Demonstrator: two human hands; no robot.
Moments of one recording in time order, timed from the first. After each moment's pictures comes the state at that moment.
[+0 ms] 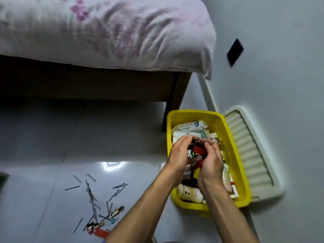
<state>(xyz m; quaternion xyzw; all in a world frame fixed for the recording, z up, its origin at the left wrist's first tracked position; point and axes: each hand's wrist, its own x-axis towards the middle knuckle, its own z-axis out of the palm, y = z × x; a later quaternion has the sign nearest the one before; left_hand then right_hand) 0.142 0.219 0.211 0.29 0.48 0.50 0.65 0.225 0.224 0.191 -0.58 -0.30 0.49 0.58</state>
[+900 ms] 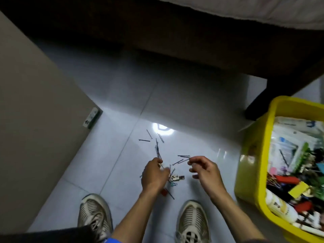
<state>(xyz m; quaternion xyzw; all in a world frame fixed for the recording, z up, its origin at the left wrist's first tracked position) -0.044 0.052 0.026 0.19 0.89 0.22 0.36 0.106 0.148 0.058 -0.53 -0.57 0.61 0.15</state>
